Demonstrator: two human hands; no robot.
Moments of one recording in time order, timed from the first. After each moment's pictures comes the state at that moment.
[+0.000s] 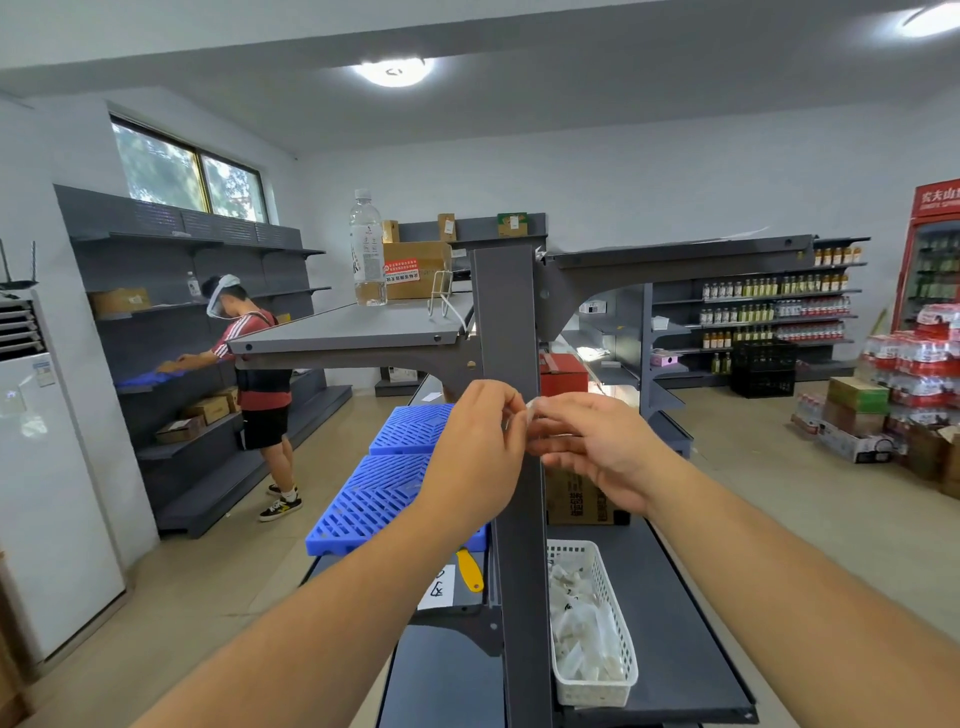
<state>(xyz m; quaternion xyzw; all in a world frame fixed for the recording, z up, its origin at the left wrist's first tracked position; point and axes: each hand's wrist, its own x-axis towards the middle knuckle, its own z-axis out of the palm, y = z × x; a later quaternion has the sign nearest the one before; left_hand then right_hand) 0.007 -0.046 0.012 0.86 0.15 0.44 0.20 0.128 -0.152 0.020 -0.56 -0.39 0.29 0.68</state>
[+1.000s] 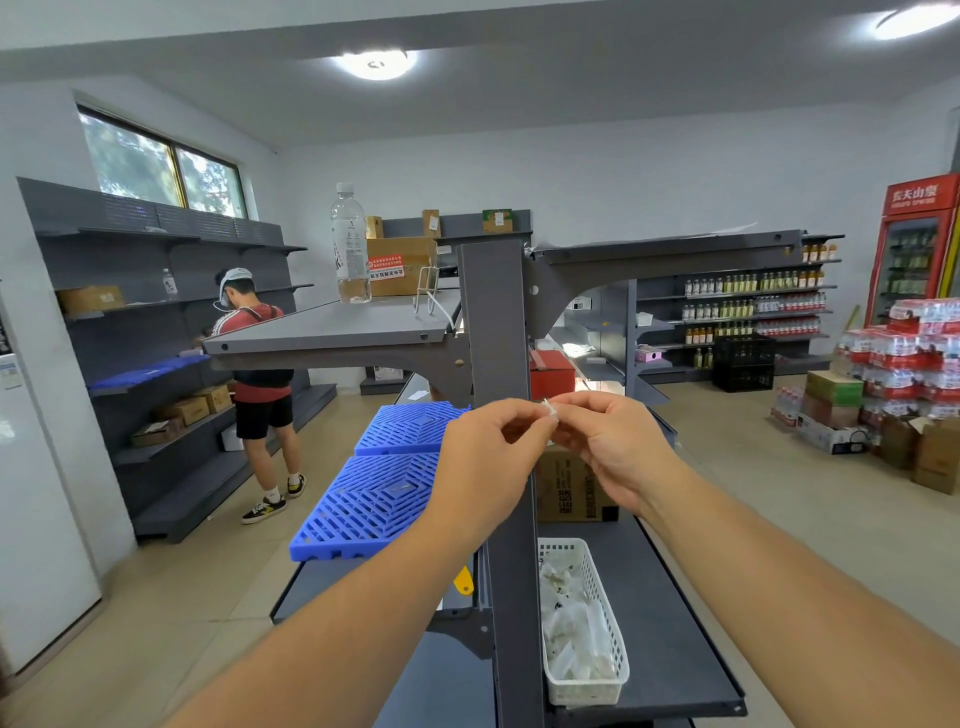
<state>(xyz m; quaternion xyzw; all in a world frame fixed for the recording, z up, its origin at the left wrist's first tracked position) 0.017 -0.058 0.004 0.81 0.12 0.45 0.35 0.150 -0.146 0.004 -0.54 -0.33 0.20 0.75</state>
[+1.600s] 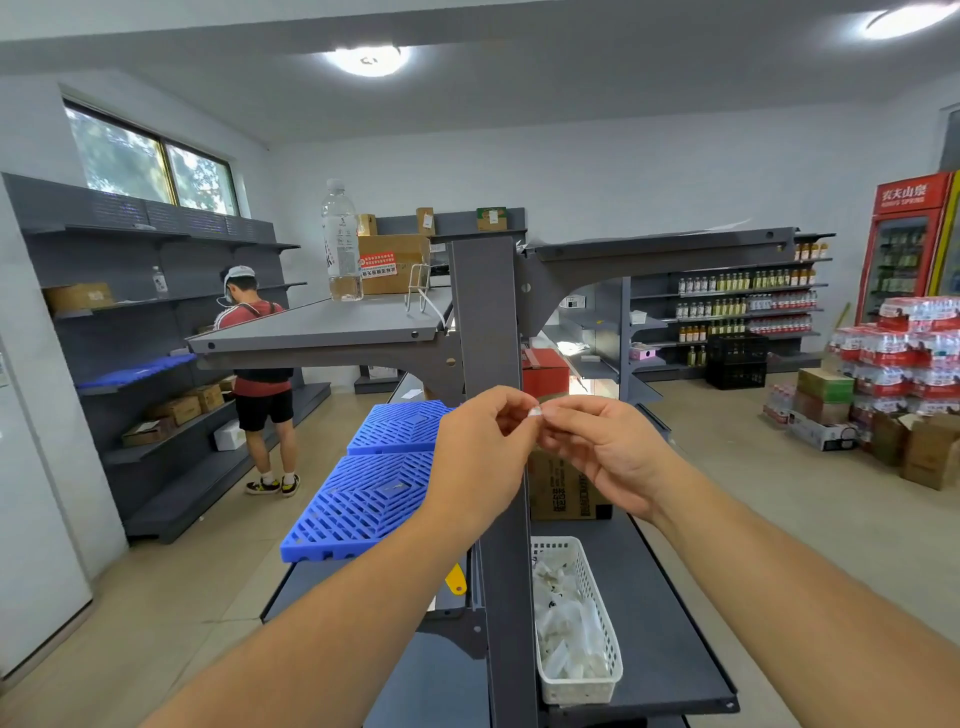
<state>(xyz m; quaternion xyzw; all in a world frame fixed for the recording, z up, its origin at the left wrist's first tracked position) 0.027 -0.056 0.006 0.81 0.15 0.45 0.34 0.162 -0.156 -0.001 -0.47 -0.38 0.30 0.74</state>
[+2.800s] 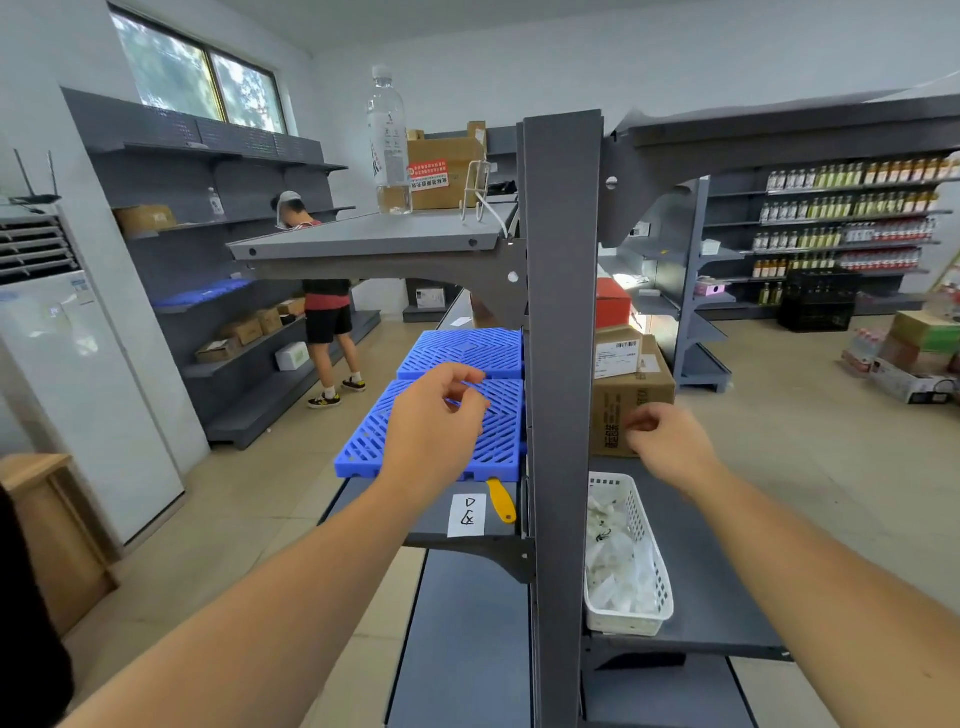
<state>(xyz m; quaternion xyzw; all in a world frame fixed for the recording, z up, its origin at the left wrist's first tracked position) -0.023 0.023 -0.049 0.78 0.31 0.43 0.32 0.230 -0.102 -0.117 -0.82 -0.32 0.07 0.47</state>
